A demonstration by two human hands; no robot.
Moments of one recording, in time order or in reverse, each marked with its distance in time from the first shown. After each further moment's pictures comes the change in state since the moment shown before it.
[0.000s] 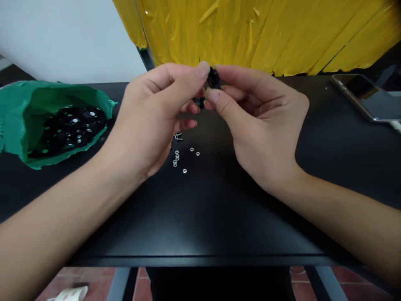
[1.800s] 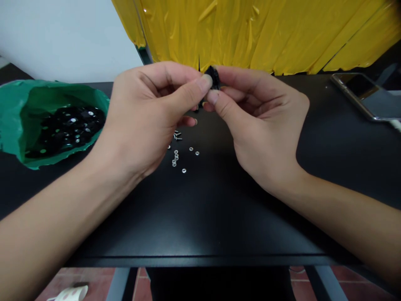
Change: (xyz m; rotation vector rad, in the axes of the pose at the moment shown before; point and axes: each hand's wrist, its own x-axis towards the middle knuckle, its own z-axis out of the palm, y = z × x) left_hand -0.001 0.000 -0.002 0.080 0.000 0.161; right_hand -0.001 -0.006 0.000 -0.048 -0.007 0.064
